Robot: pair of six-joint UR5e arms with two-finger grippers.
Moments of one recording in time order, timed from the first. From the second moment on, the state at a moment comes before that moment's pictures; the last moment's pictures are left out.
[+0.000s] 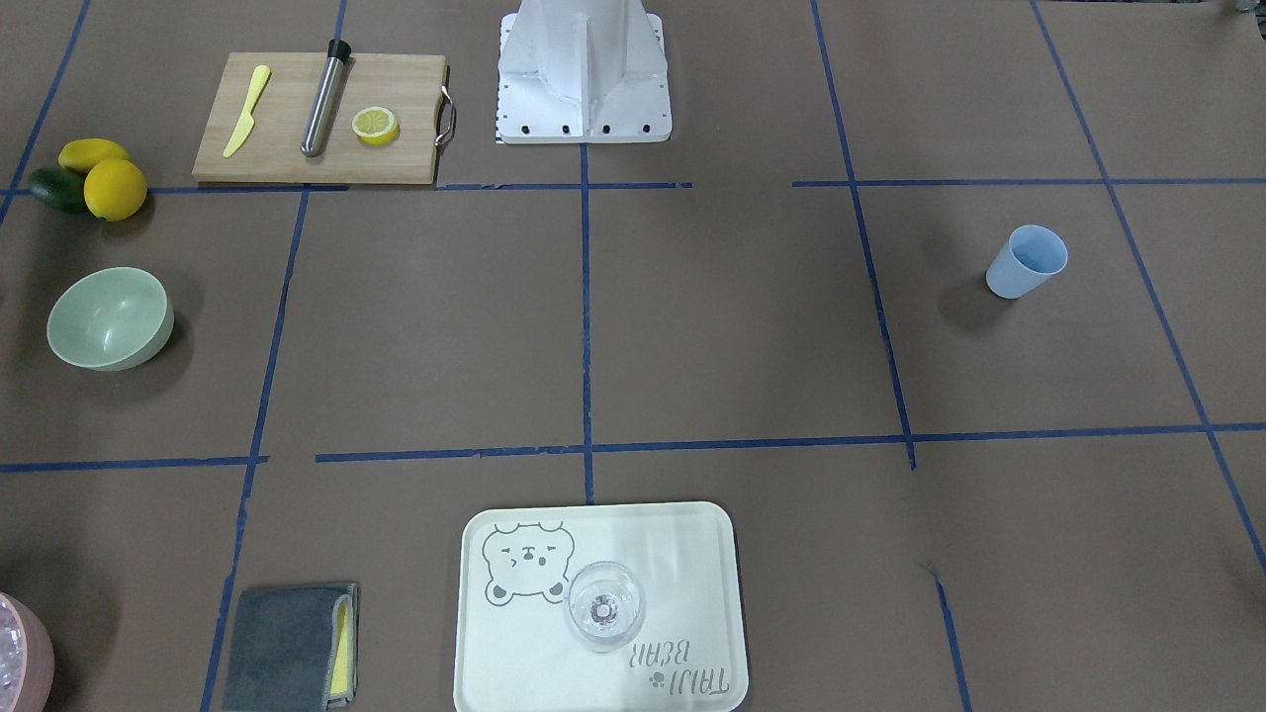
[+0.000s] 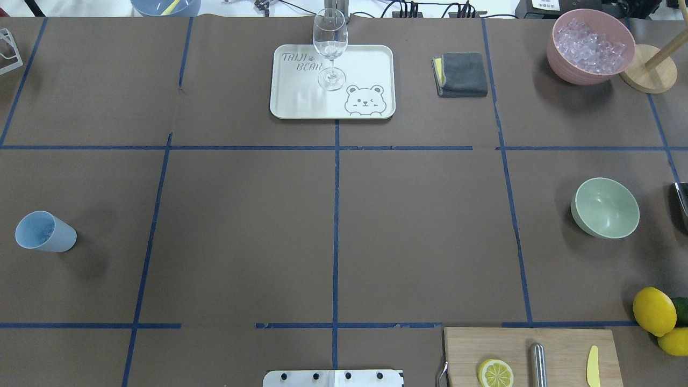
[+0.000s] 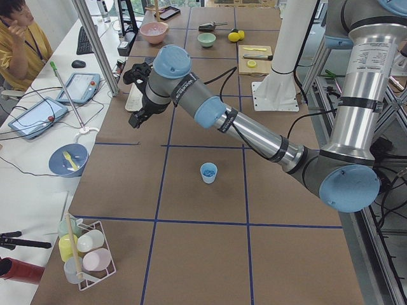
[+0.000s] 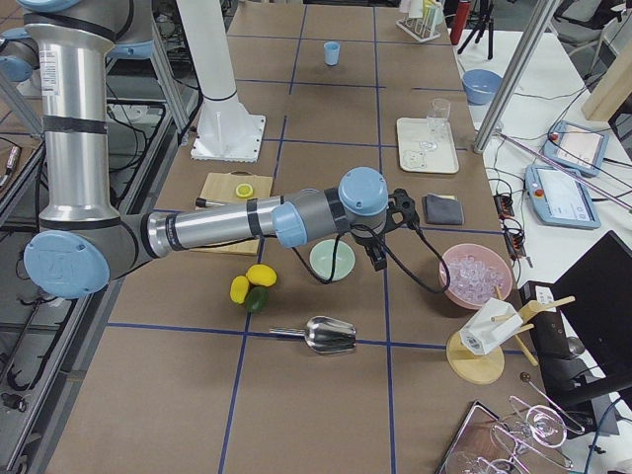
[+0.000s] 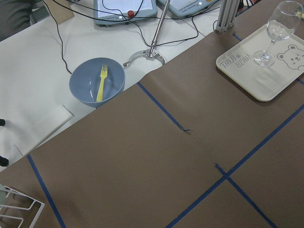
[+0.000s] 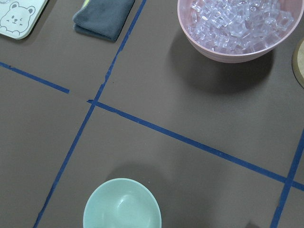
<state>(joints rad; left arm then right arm) -1.62 -1.72 -1.92 -1.82 -2.52 0.12 1.54 -1.60 1.81 -1.41 2.59 -0.06</state>
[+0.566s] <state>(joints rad) -1.62 -1.72 -1.91 -1.82 -2.52 0.12 1.53 -1.59 1.78 -1.41 2.60 -0.07</state>
